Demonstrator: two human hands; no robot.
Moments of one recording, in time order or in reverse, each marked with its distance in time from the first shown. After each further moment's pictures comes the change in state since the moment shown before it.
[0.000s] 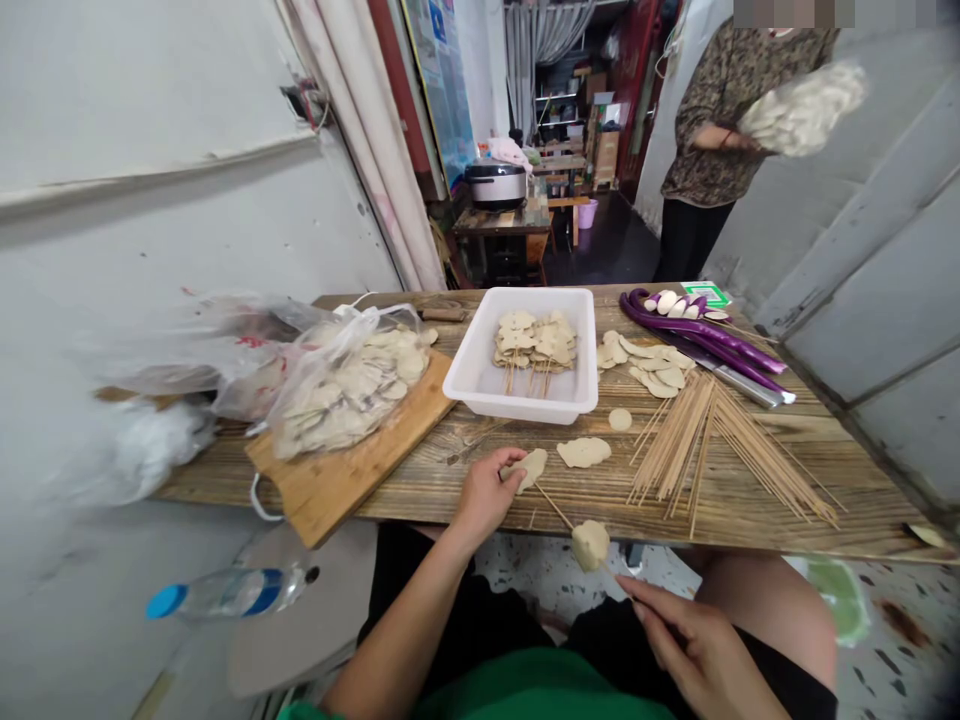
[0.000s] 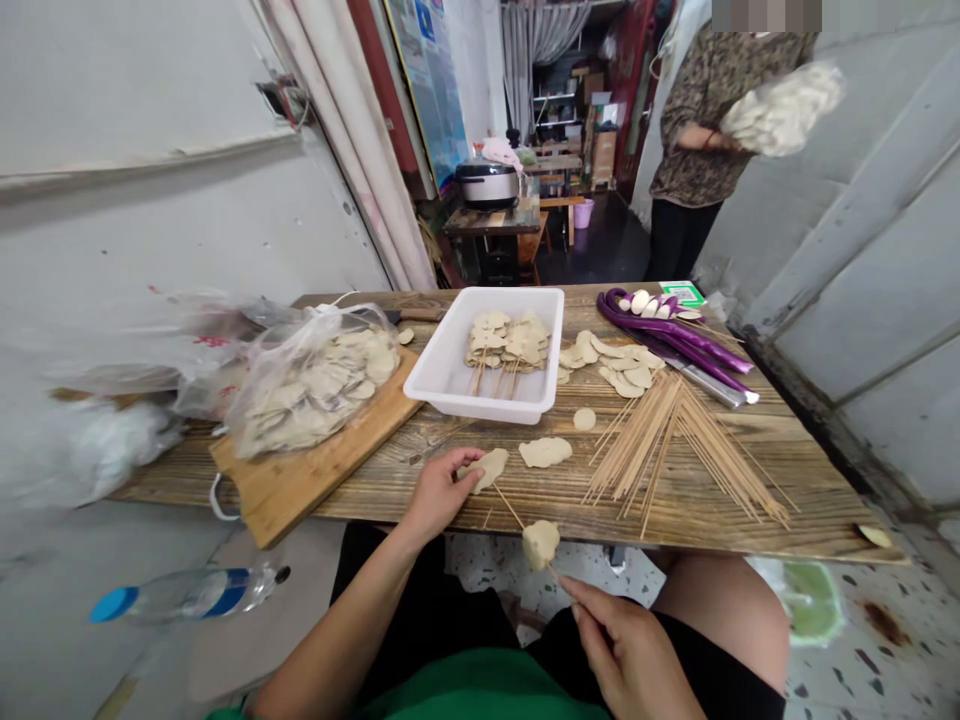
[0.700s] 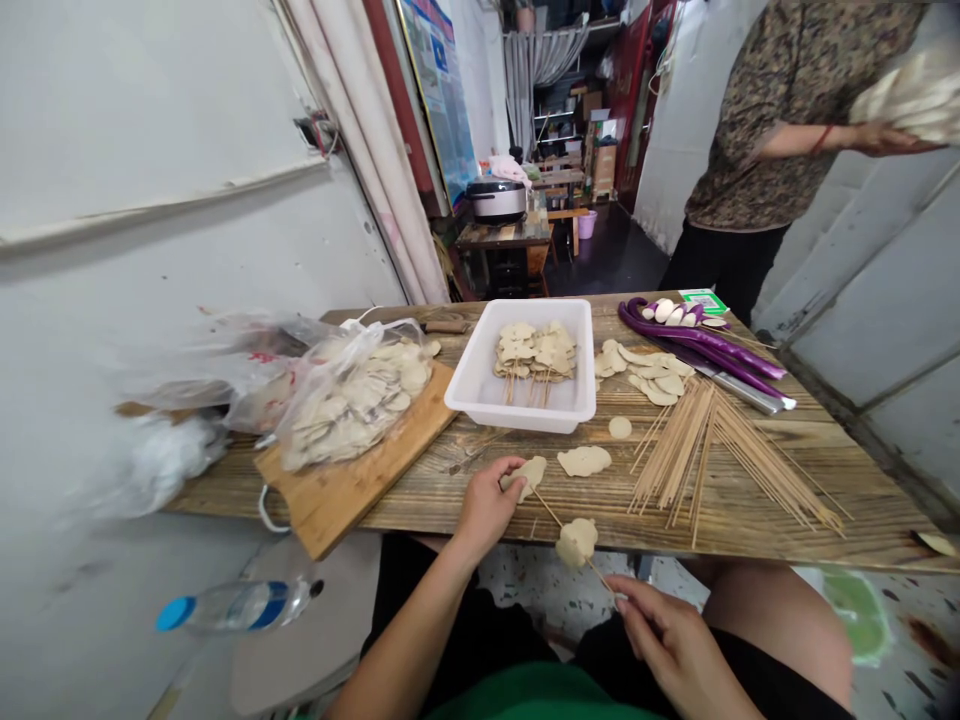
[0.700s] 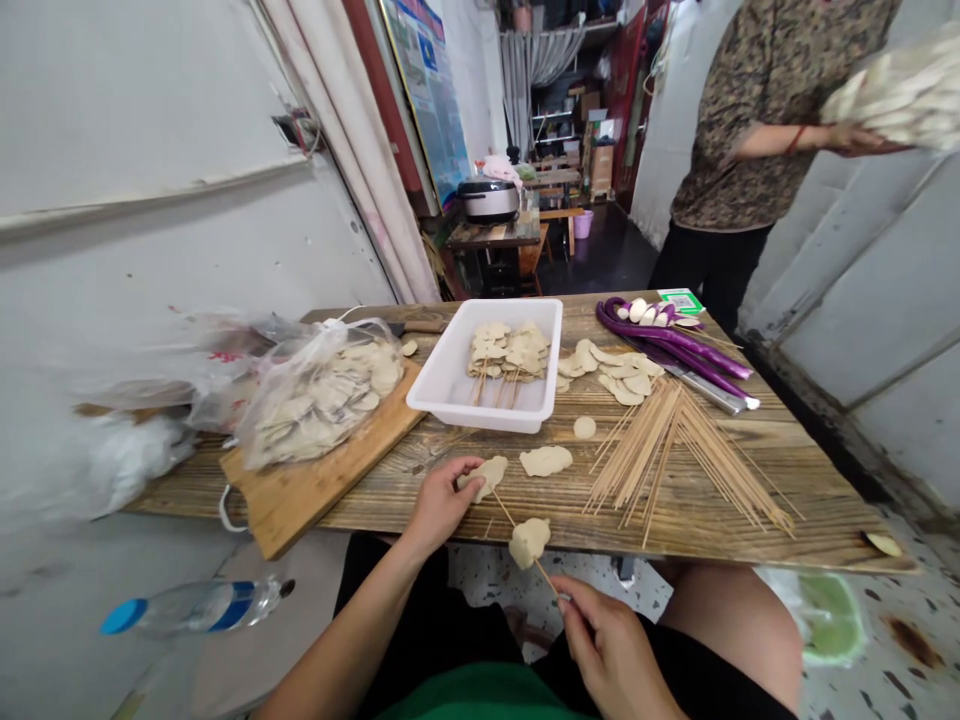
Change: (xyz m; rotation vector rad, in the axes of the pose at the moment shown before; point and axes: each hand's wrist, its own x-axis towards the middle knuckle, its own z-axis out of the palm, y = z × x) left_hand 0.000 -0.003 0.003 0.004 0.035 -0.001; right_hand 0.012 0.006 0.020 0.015 0.011 0.022
